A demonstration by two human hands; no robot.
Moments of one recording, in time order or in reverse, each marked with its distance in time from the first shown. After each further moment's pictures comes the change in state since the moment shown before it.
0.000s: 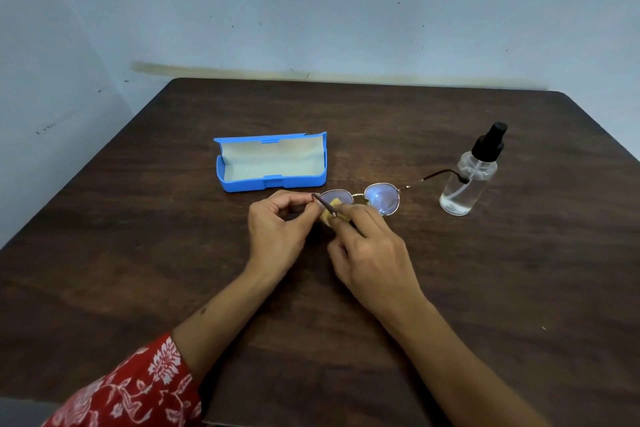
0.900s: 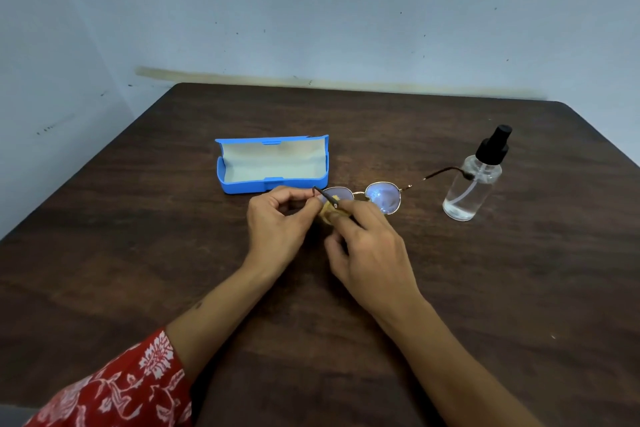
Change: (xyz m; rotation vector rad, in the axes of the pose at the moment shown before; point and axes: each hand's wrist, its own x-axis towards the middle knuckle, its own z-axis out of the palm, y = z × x) left_hand 0.007 -0.001 0.004 -0.042 0.035 0.027; right_hand 0.005 -0.002 0.006 0.061 0.048 0.043
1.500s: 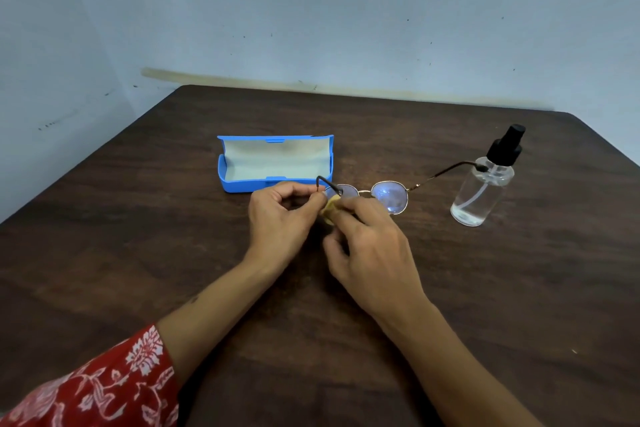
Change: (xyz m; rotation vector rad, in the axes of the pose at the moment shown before) left_hand 0.008 -0.010 0.004 -0.039 0.020 0.035; right_hand 0.002 0.000 0.005 0.015 0.021 -0.011
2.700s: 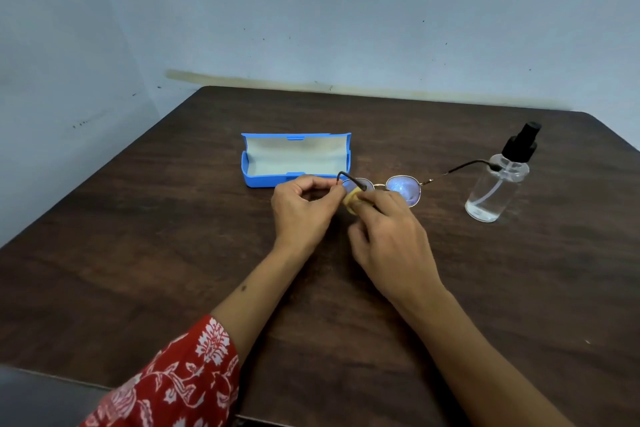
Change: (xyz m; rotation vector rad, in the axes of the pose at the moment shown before) left_hand -0.002 -0.002 0.003 -0.029 0.046 -0.006; right_hand -0.001 -0.001 -0.003 -0.070 -0.054 0.017
